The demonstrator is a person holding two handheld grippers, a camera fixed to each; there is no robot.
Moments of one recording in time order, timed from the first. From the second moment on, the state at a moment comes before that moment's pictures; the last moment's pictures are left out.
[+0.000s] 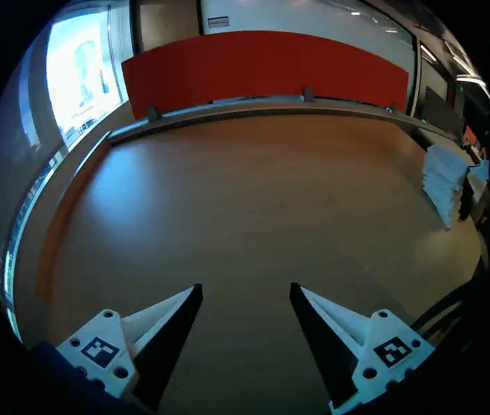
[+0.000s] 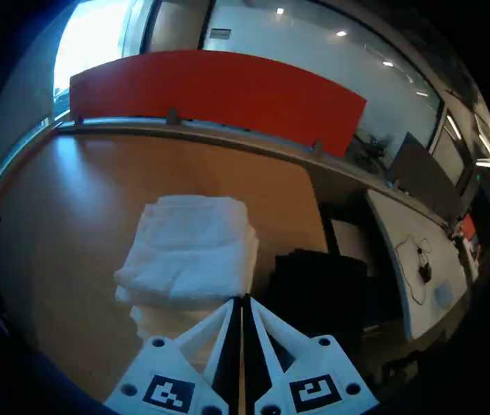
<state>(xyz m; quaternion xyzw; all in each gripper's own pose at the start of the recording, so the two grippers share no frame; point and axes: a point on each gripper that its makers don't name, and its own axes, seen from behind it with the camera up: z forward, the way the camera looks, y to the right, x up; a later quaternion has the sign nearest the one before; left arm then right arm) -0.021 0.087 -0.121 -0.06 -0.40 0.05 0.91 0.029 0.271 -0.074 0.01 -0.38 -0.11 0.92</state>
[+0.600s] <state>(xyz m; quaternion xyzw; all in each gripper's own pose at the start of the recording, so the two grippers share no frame) -0.021 0.081 -0.119 -0.05 -0.40 0.06 0.91 -0.024 0.277 -0.103 0.00 -0.43 -0.09 0.90</state>
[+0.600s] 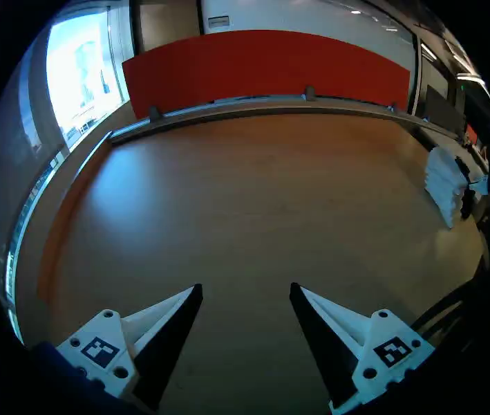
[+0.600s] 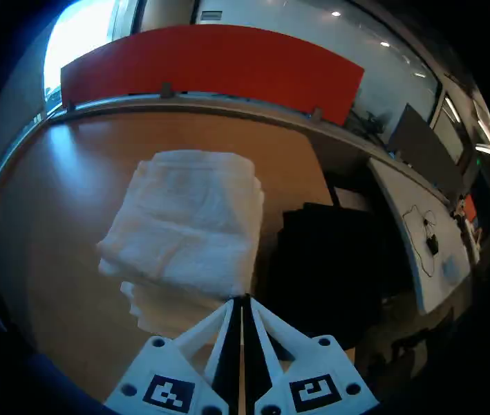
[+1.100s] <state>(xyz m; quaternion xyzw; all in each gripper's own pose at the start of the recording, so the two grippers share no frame) -0.022 0.079 -0.118 -0.05 -0.40 0.06 0.91 -0.036 0.278 -0.107 -0.02 -0.44 -0.08 0.90</state>
